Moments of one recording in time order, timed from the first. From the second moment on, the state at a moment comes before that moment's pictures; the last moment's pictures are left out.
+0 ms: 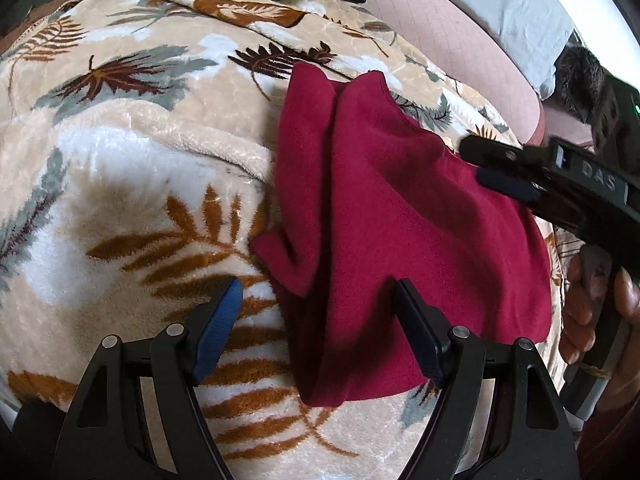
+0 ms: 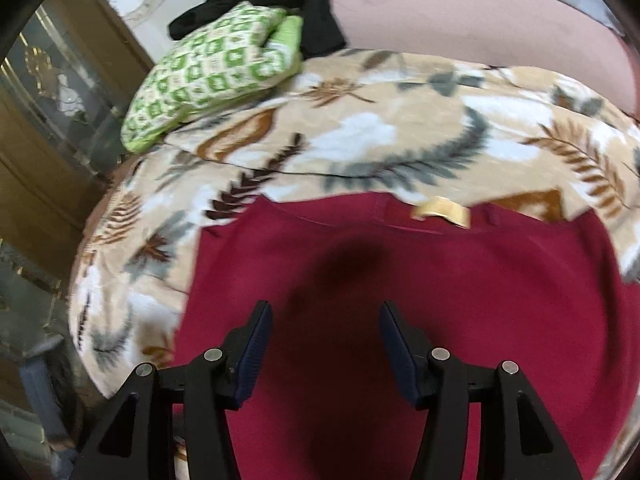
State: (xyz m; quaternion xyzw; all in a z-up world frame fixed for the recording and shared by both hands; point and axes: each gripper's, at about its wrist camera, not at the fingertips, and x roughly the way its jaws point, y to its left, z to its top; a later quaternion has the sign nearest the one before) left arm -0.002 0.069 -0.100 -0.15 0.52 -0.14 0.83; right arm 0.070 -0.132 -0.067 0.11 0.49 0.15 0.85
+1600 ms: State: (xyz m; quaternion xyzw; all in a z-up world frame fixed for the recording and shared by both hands) left arm -0.041 -0.010 -0.026 -0.09 0.45 -0.30 0.84; right arm 0.063 -0.160 -0.031 0.17 0.42 0.22 0.87
